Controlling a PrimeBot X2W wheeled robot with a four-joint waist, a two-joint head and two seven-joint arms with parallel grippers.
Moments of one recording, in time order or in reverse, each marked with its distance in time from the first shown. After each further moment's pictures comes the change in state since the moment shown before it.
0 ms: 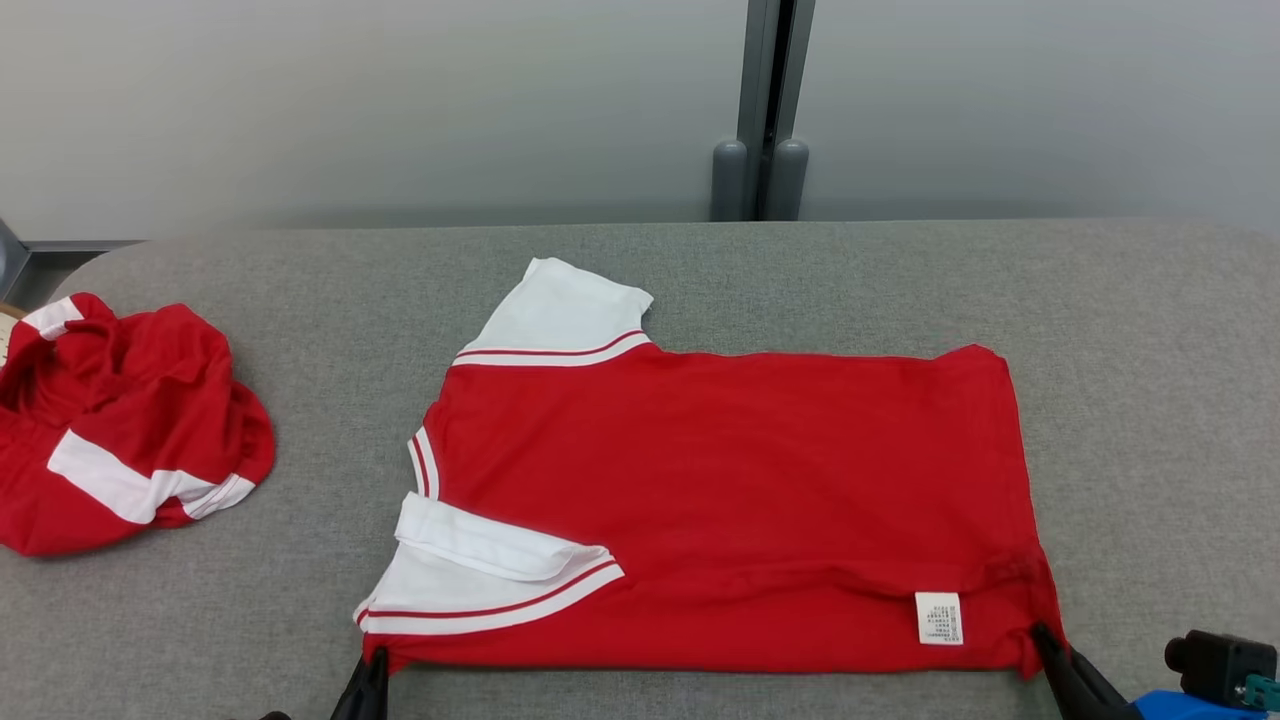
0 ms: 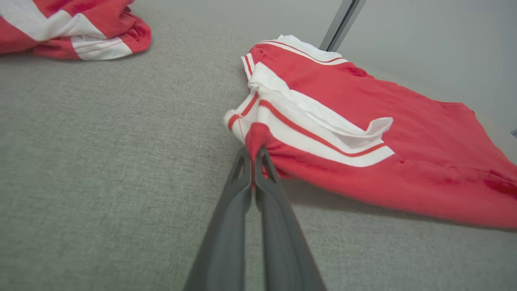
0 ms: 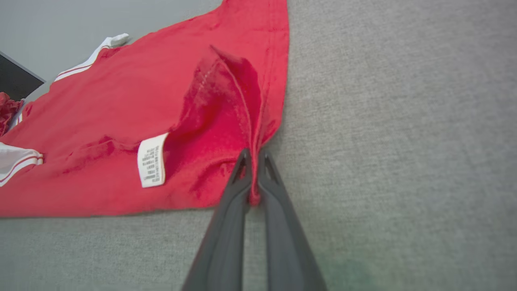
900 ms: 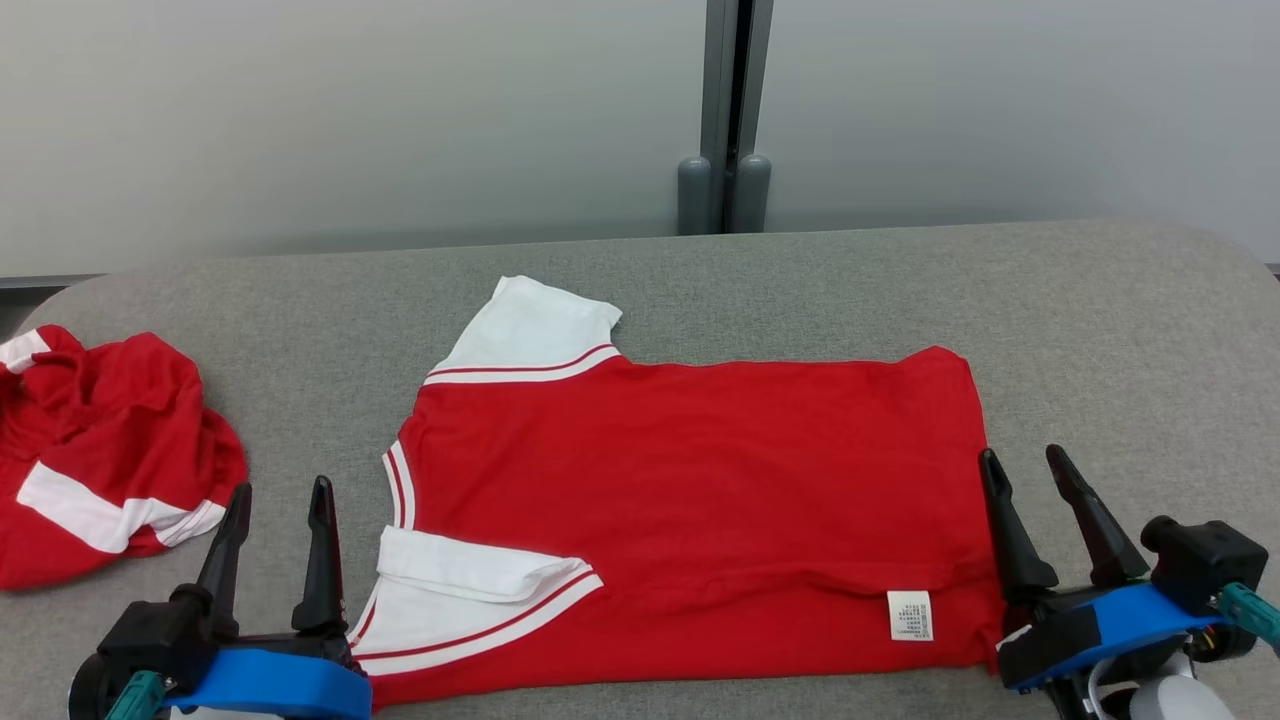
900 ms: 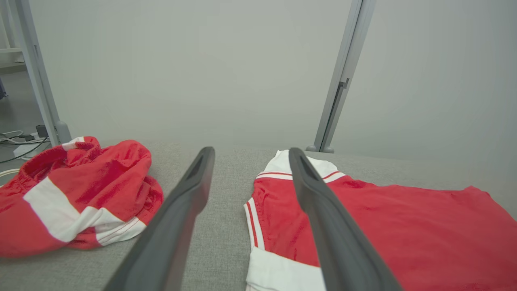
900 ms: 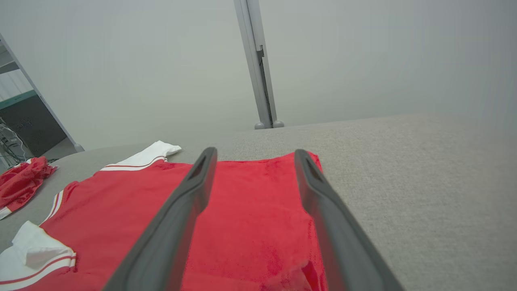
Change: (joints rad) left arm -0.128 -0.004 0.156 -0.130 0.186 0.010 -0.025; right arm -0.134 0.090 -0.028 -0.142 -0.258 0.000 -0.178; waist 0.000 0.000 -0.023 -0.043
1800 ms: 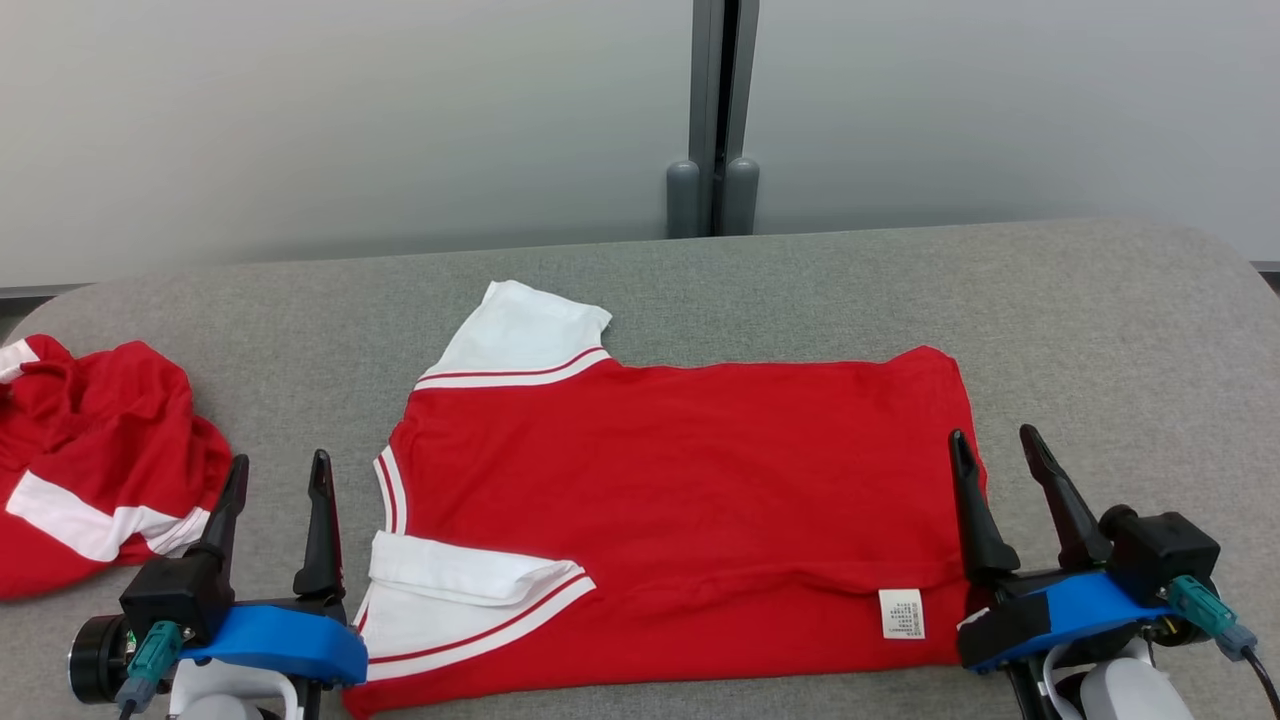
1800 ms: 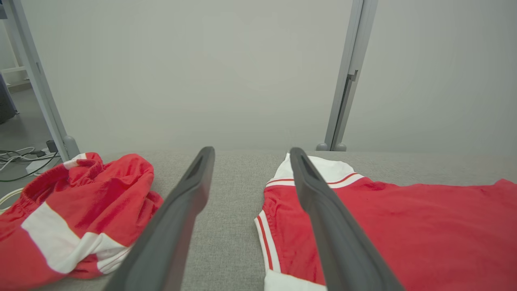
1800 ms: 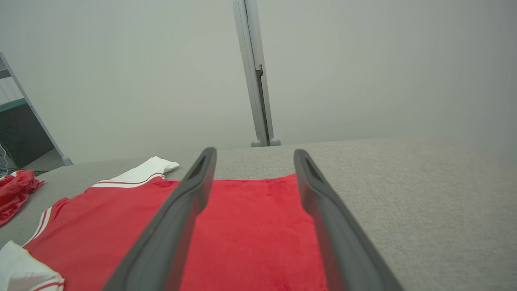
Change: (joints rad) left arm -0.115 -0.084 0.117 0.168 0.184 -0.071 -0.001; right arm -0.061 0.113 -0.041 0.067 -0.153 0.000 -0.071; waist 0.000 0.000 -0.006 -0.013
